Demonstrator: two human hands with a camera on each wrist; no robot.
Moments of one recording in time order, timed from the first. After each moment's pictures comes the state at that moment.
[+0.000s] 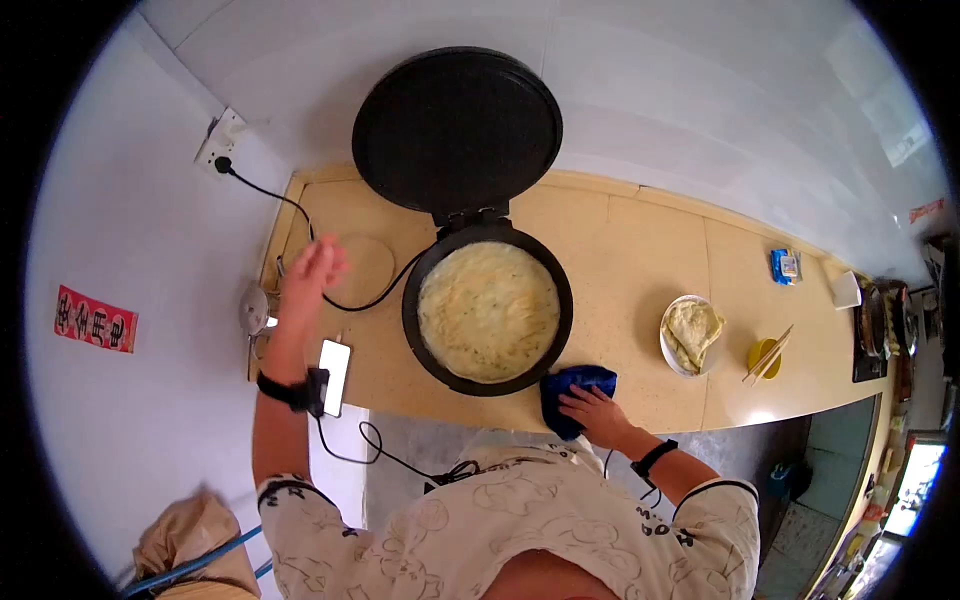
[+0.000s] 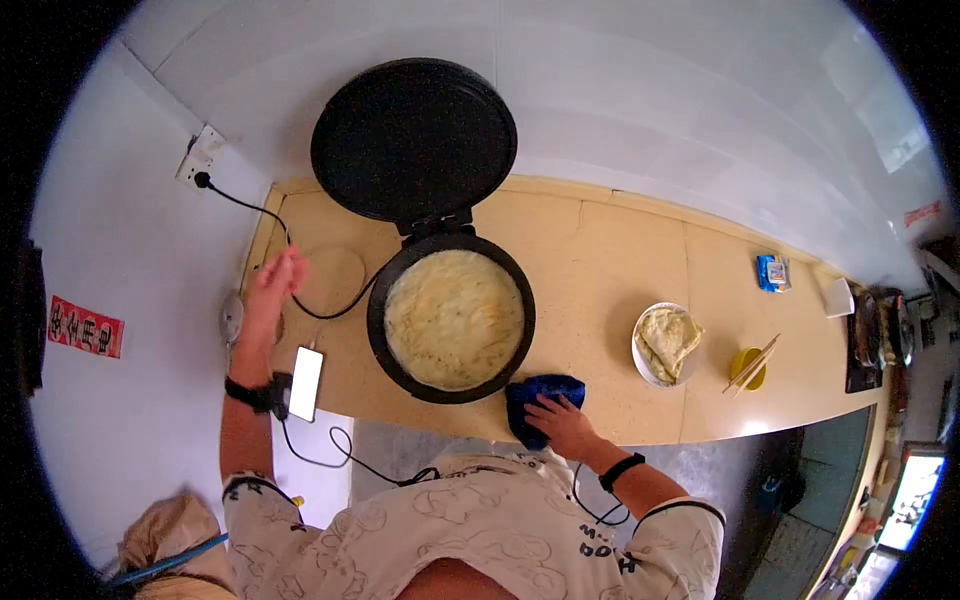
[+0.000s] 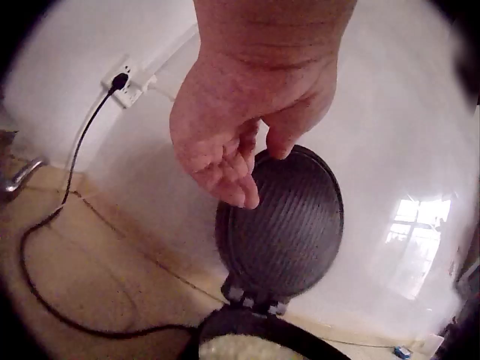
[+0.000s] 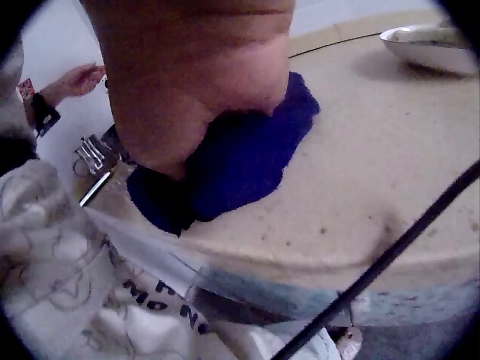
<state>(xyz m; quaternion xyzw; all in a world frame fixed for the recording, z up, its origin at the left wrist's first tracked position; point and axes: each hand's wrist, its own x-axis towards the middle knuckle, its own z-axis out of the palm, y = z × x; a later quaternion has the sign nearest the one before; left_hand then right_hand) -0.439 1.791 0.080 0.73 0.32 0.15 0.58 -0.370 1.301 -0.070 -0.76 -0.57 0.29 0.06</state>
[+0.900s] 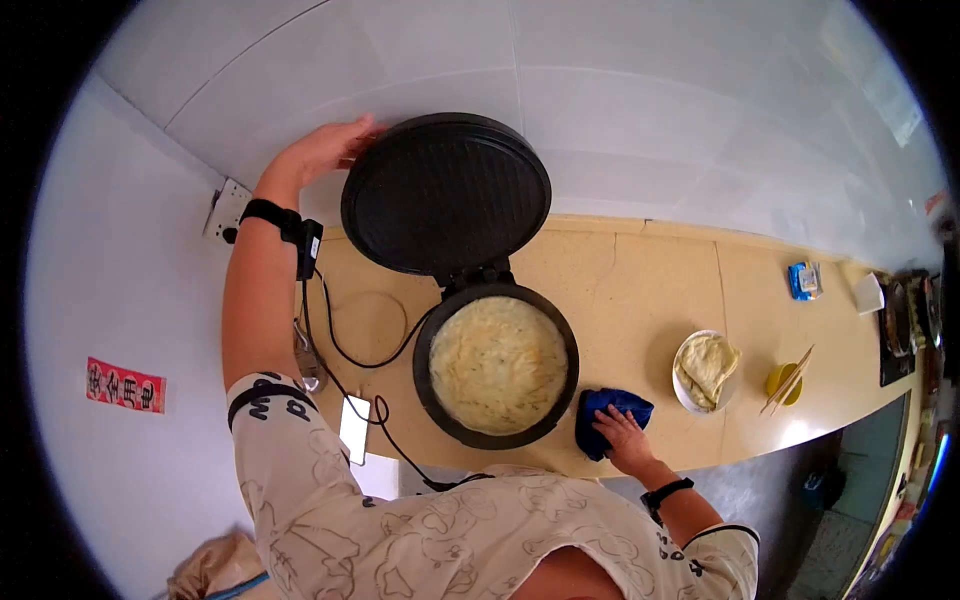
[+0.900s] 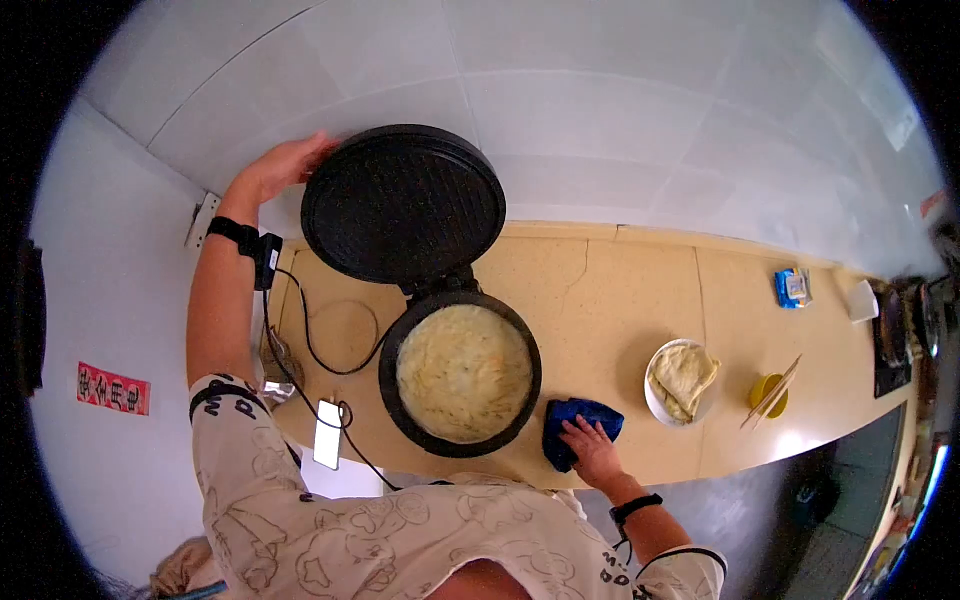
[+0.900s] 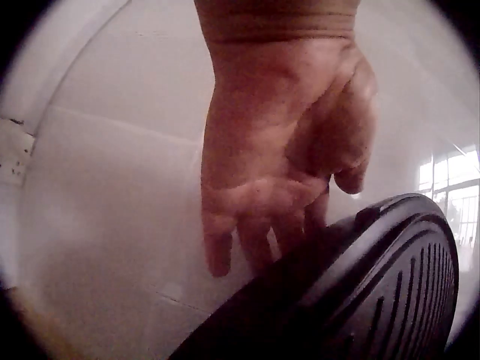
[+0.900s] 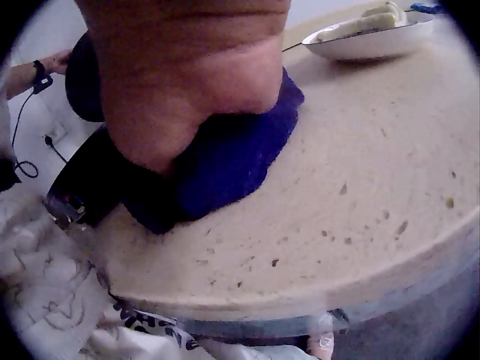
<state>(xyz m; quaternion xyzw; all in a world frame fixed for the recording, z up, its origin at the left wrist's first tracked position) -0.213 1.847 0.206 0.86 0.19 -0.10 0.45 -0.346 1.288 -0.104 -0.85 -0.43 0.26 0.16</state>
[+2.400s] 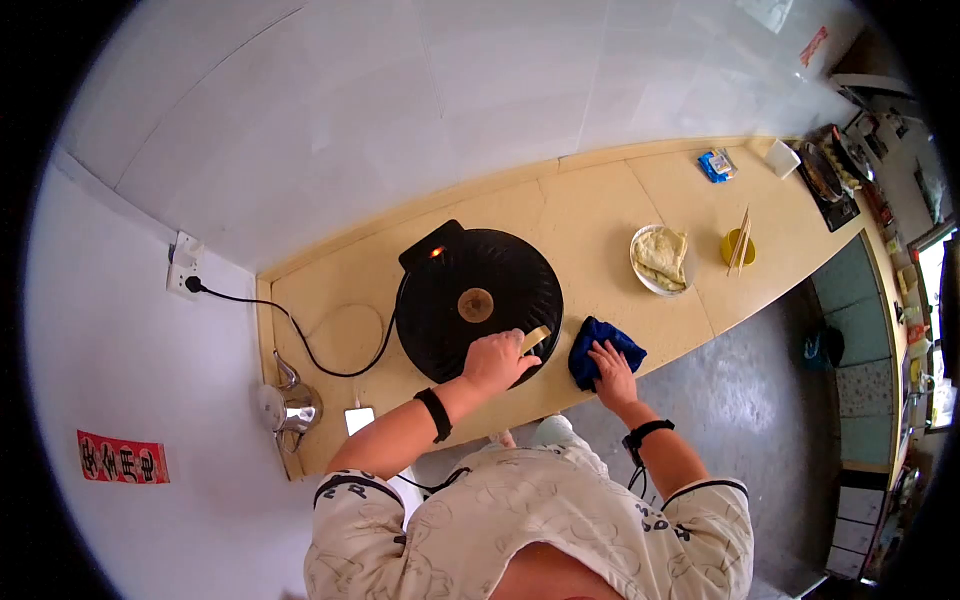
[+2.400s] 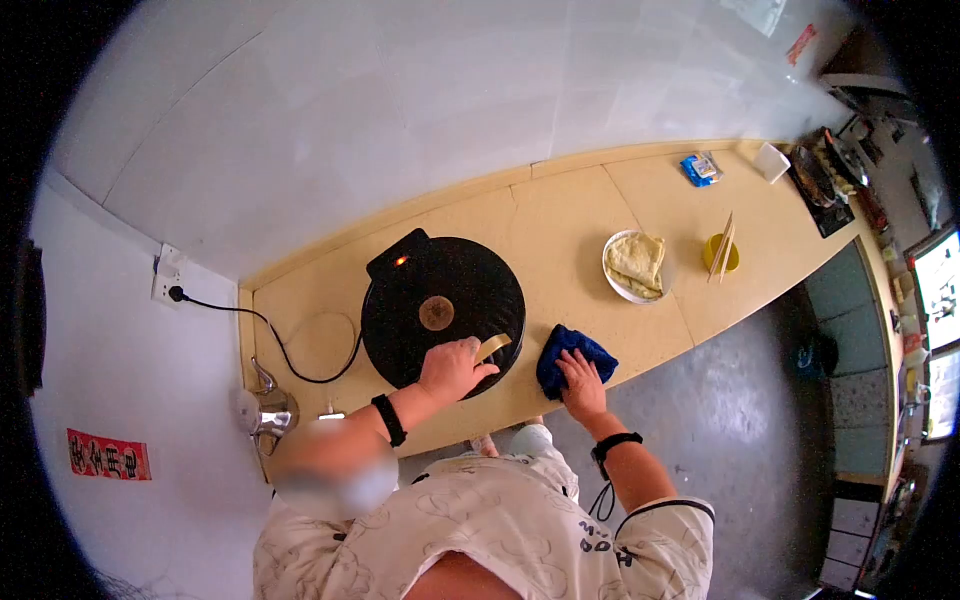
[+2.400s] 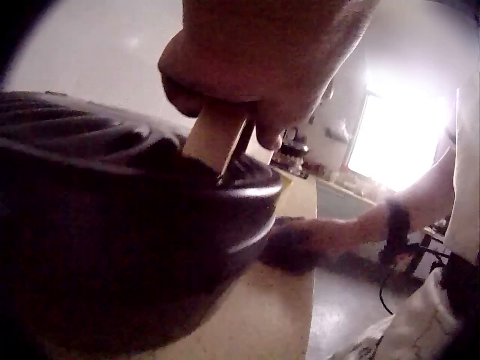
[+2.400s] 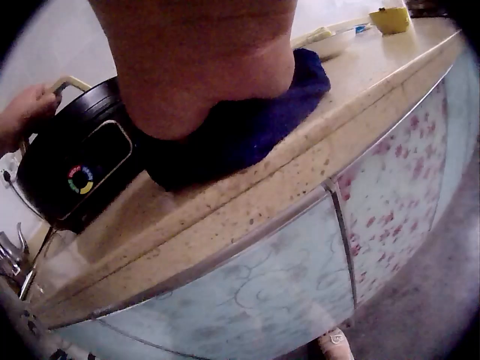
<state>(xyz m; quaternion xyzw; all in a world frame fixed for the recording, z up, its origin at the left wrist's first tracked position) -0.422 1.589 -0.011 0.96 -0.19 0.06 0.20 -0.442 1.321 -0.118 -0.96 -0.16 0.07 0.22</state>
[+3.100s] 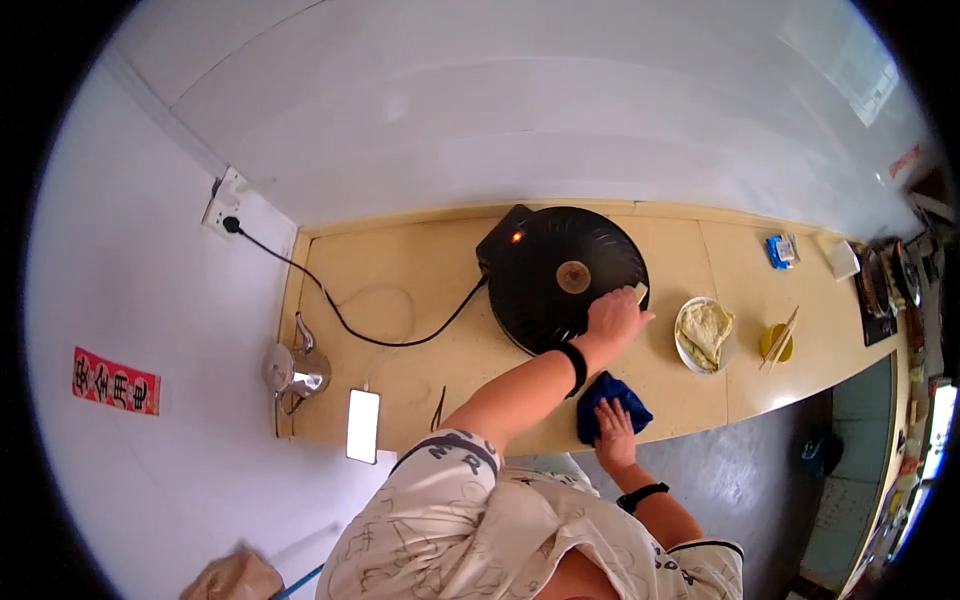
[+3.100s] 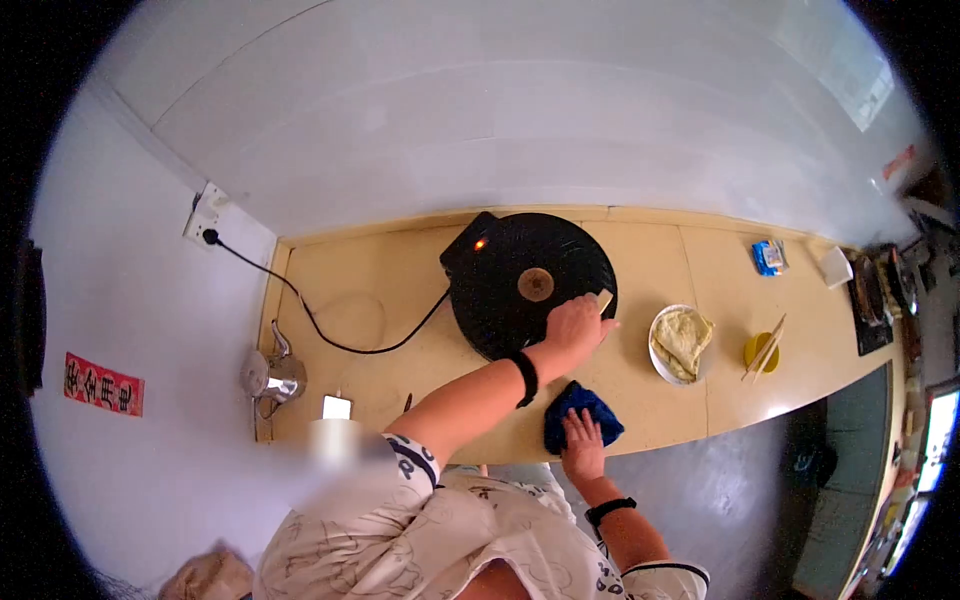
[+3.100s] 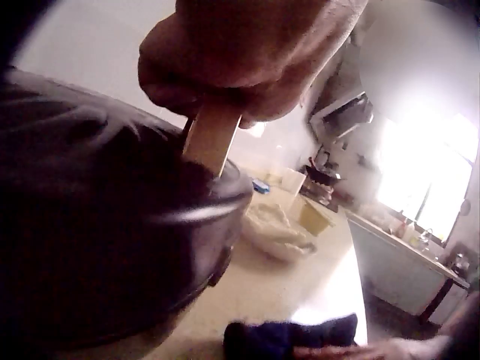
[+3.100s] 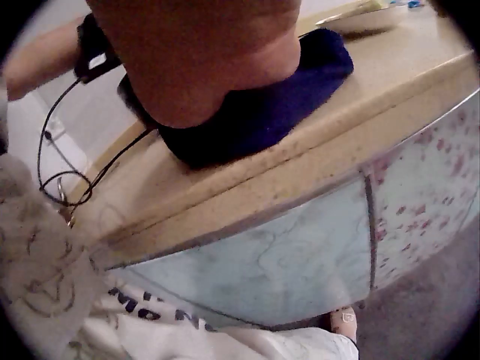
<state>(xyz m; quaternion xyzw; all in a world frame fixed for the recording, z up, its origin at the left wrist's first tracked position) -0.273 1.483 -0.011 0.95 -0.01 0.08 0.30 -0.438 1.333 -0.113 -0.95 -0.22 0.11 0.18</state>
